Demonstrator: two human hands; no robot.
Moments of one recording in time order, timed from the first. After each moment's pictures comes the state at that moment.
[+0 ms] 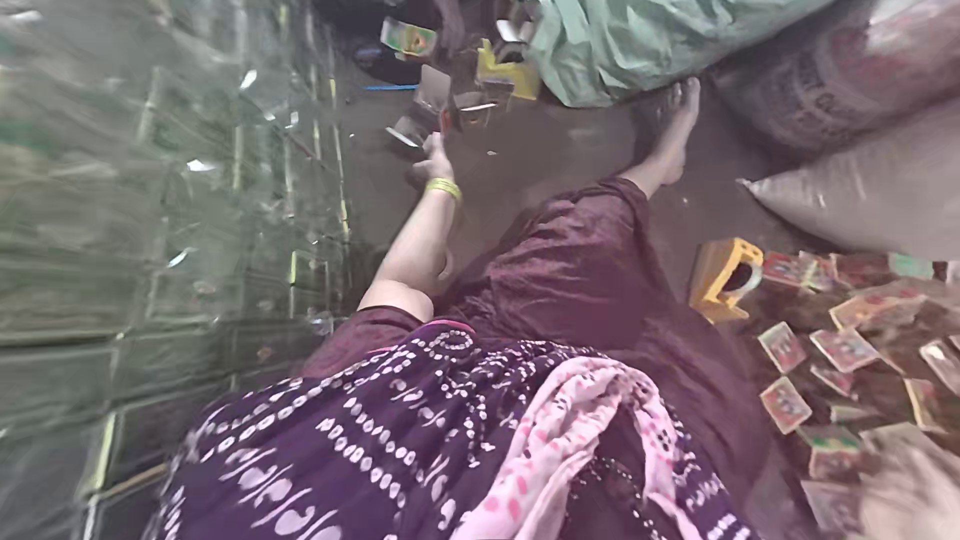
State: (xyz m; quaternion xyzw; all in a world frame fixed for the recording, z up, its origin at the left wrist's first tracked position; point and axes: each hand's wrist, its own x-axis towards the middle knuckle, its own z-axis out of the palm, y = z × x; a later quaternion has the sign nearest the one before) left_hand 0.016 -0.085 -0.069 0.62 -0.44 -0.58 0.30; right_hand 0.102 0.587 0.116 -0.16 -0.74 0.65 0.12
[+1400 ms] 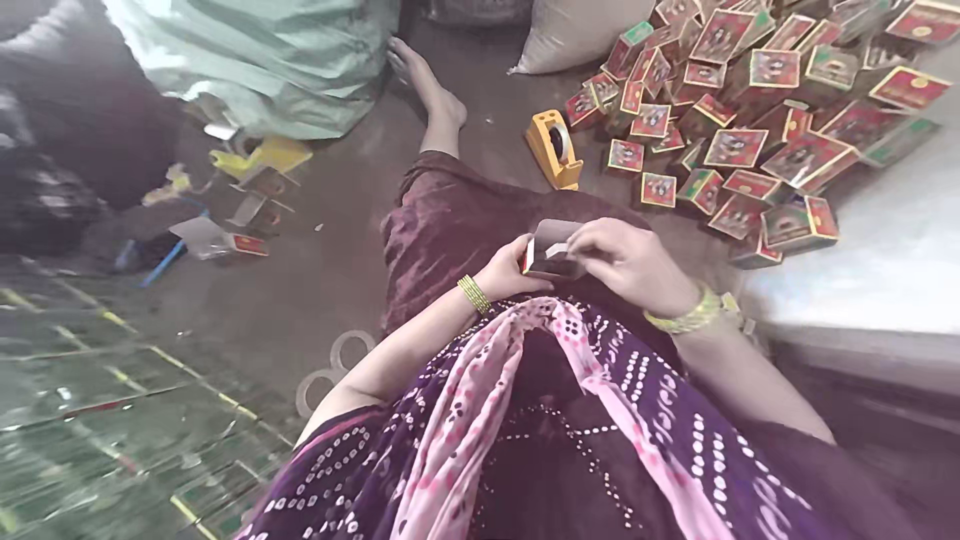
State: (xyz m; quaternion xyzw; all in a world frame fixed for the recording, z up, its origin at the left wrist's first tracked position) left_hand 0.082 0.282 0.006 -0.26 -0.73 -0.57 -0.27; right_hand 0.148 0.504 0.111 0.27 -0.88 0.39 0.10
